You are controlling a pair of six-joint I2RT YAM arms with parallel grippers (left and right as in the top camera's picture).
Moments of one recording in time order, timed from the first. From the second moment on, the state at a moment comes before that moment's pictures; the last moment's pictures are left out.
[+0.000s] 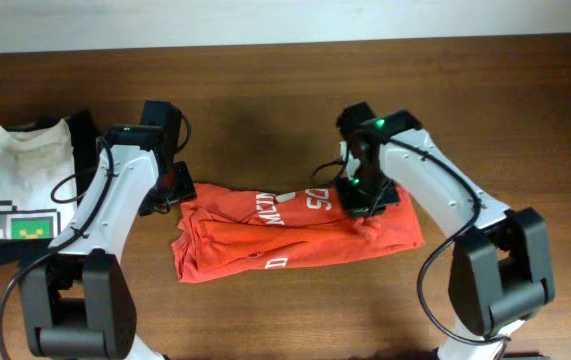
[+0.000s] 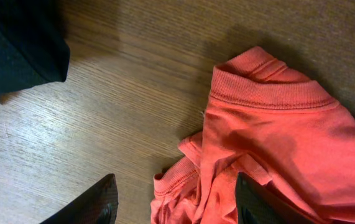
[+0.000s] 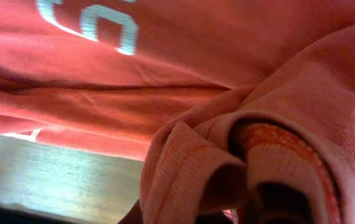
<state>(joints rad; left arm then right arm) -0.10 1.77 1.35 -1.10 -0.15 -0.45 0.37 1.88 1.46 -1.25 -0.14 0.20</state>
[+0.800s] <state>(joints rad) -0.10 1.77 1.35 -1.10 -0.15 -0.45 0.42 1.78 1.33 -1.12 -0.07 0.37</state>
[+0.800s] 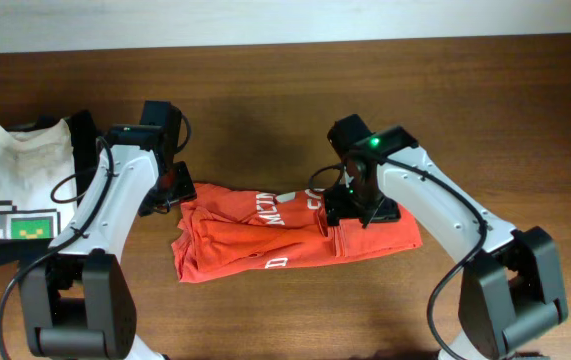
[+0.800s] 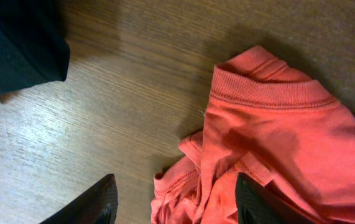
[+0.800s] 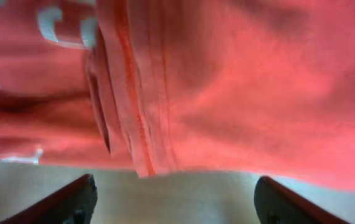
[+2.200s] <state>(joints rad) -0.55 1.97 1.74 -1.34 -0.01 -0.32 -0.03 1.74 1.37 -1.33 0.05 0.22</state>
